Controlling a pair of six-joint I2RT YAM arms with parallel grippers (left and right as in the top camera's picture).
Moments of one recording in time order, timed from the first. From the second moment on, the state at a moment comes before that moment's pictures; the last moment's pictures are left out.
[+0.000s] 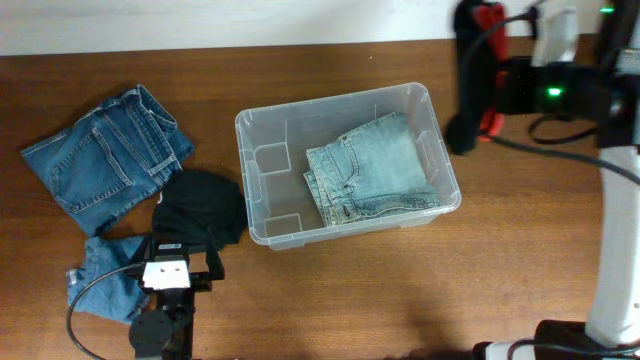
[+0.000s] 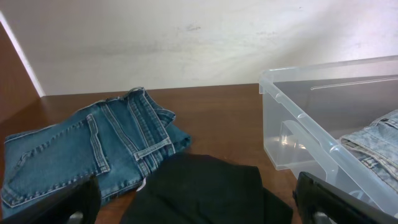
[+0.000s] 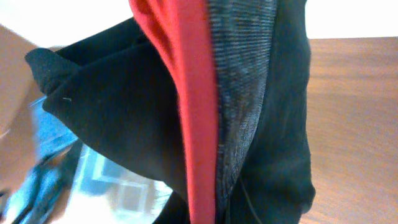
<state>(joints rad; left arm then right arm) 0.02 0.01 0.02 -0.08 -0.03 0.07 -0.10 1.60 2.03 -1.24 -0.53 -0.03</state>
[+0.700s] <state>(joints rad) 0.02 0.01 0.02 -0.08 -0.03 0.07 0.34 1.89 2.03 -1.14 -0.62 0.02</state>
